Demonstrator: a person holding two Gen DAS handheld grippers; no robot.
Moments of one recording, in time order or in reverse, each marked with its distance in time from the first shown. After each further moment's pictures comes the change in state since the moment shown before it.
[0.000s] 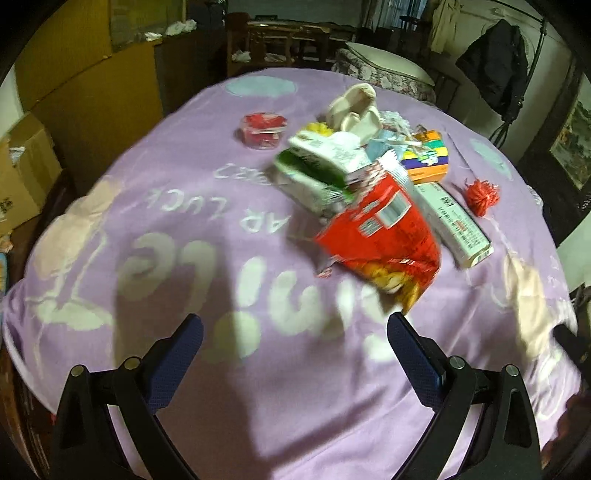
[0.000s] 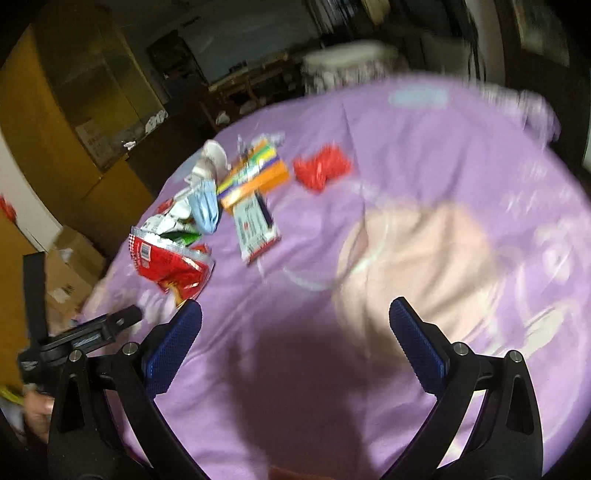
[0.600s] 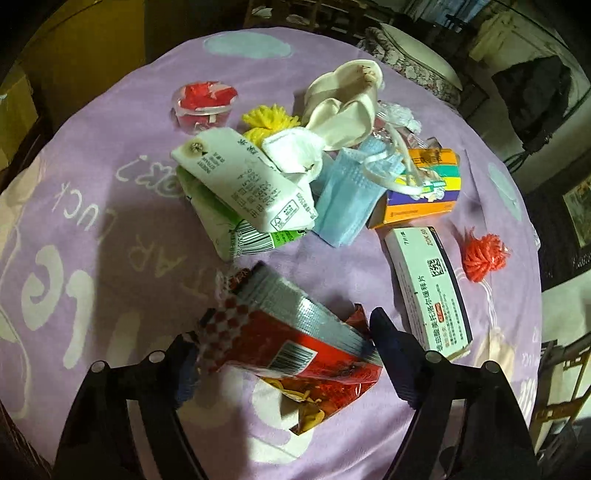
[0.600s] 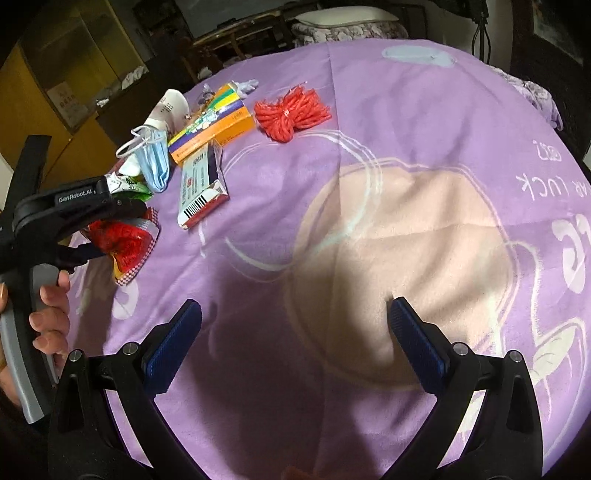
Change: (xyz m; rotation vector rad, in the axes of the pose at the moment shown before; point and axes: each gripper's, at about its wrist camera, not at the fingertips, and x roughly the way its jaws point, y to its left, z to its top) left arm 0.064 -0.037 0.063 -0.207 0.127 -0.051; right arm 0.041 -0.014 0.006 -0.098 0.111 -0.121
